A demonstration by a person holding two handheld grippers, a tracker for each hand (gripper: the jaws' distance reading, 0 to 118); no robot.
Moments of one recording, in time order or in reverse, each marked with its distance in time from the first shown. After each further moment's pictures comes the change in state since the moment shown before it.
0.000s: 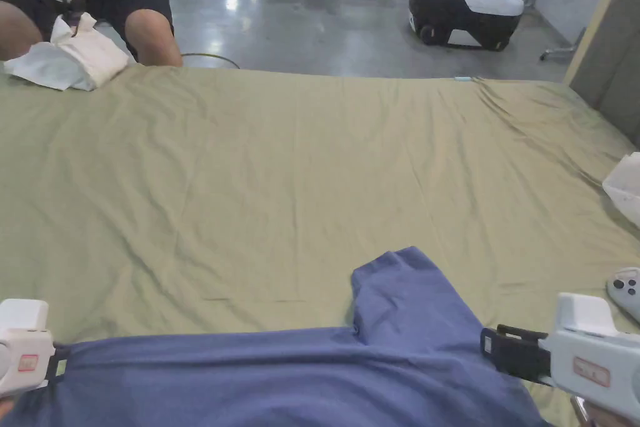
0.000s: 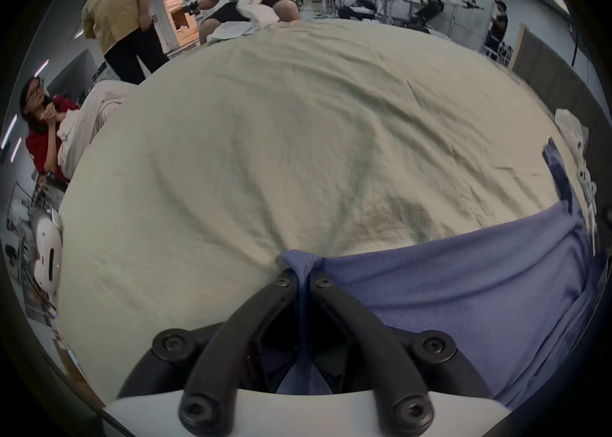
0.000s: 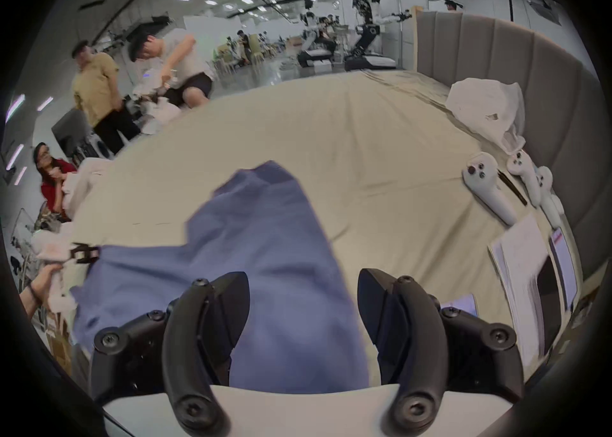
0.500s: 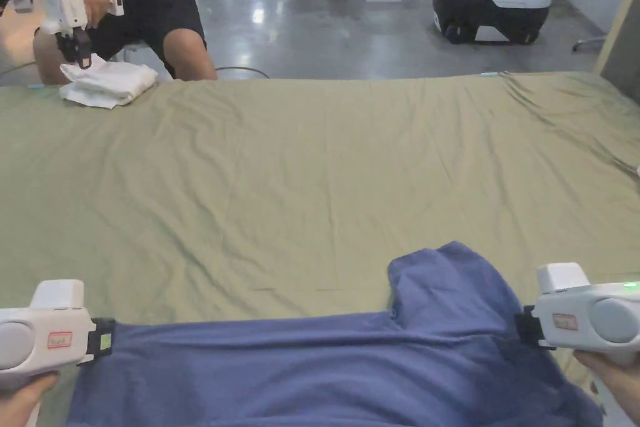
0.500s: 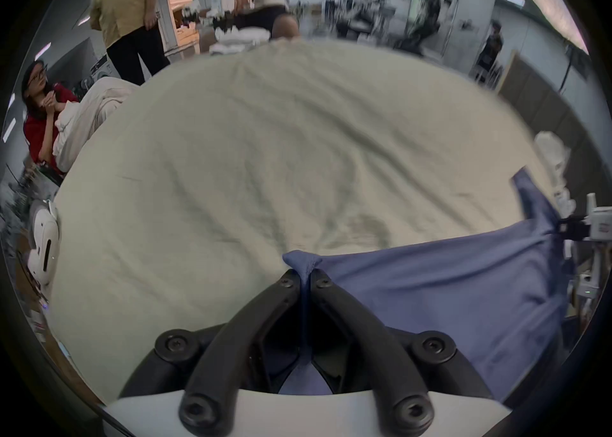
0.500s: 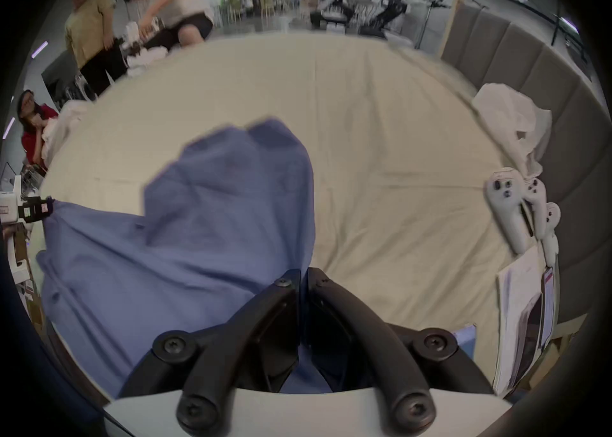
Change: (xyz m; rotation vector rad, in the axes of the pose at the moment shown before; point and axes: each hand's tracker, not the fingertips) left arm -0.028 -0.015 0.091 0.147 -0.164 0.099; right arm -0.024 -0.005 0.001 -0.057 -0.027 0.155
